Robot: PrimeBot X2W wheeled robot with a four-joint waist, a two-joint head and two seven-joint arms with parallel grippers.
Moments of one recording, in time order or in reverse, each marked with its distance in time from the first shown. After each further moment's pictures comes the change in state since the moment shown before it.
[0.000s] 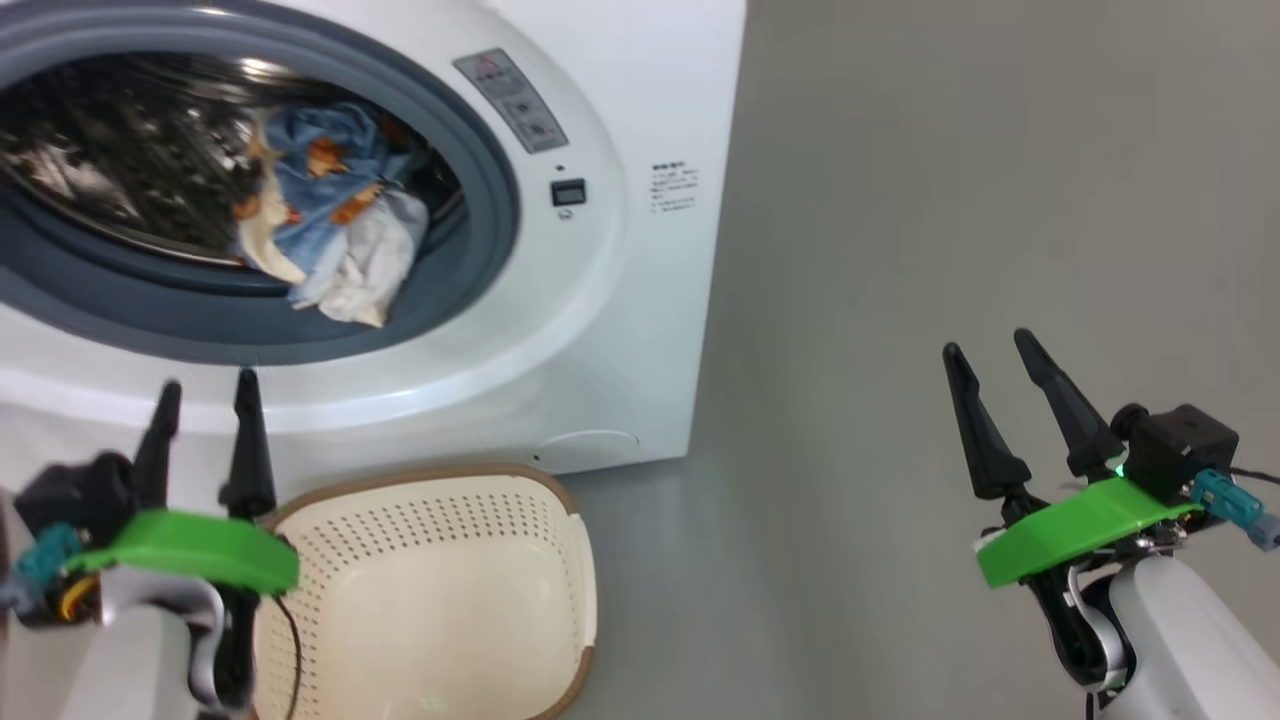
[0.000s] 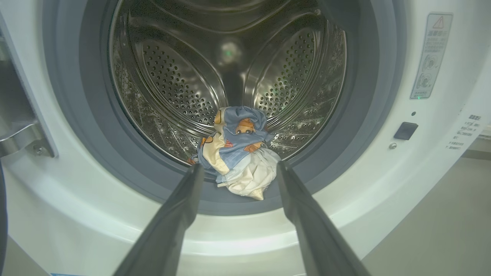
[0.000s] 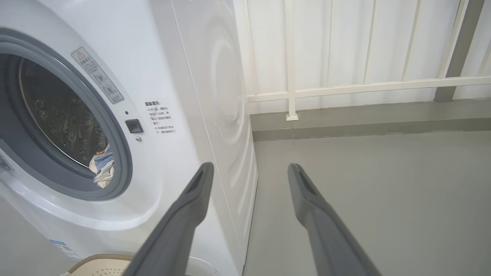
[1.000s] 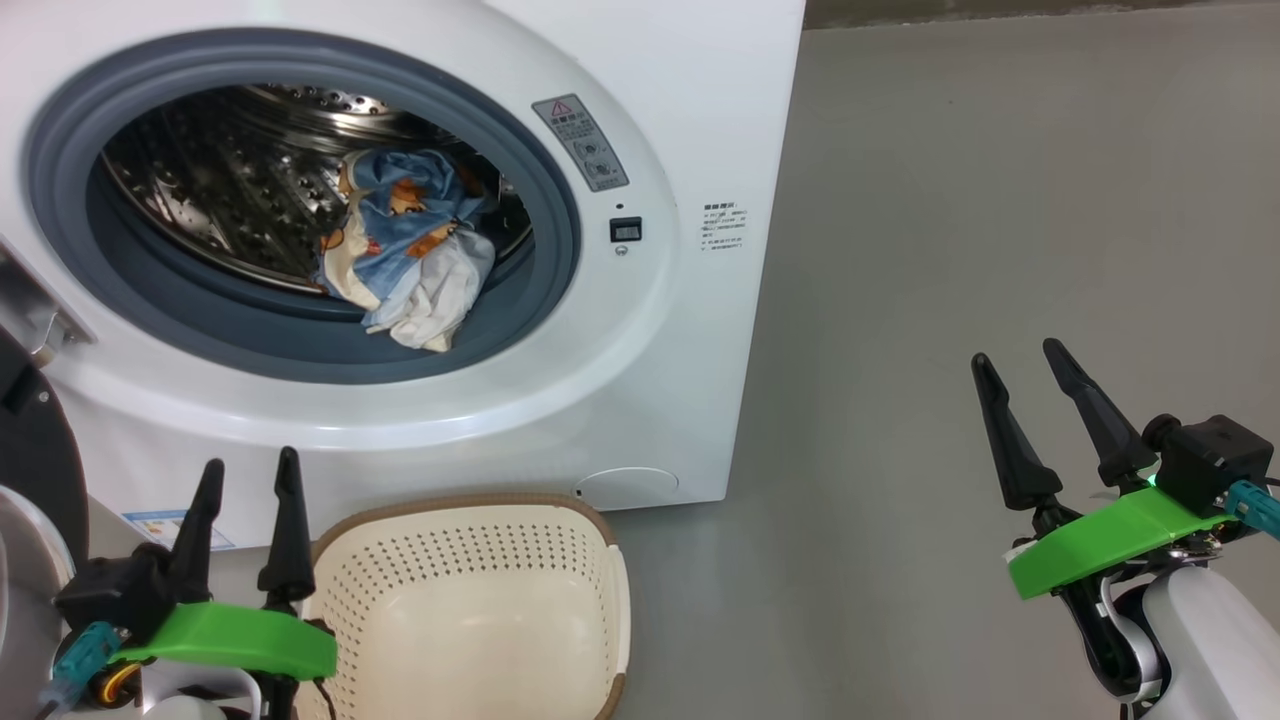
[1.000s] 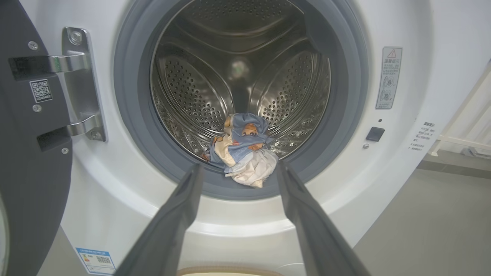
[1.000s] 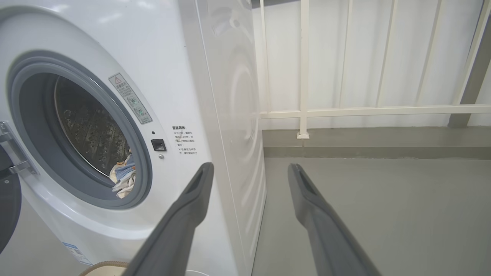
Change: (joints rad) left arm 0.211 -0.060 0.023 -0.184 0.020 0.002 0.000; right arm 0.036 -0.060 0.003 -0.030 0.027 0.000 0.000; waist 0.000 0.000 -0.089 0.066
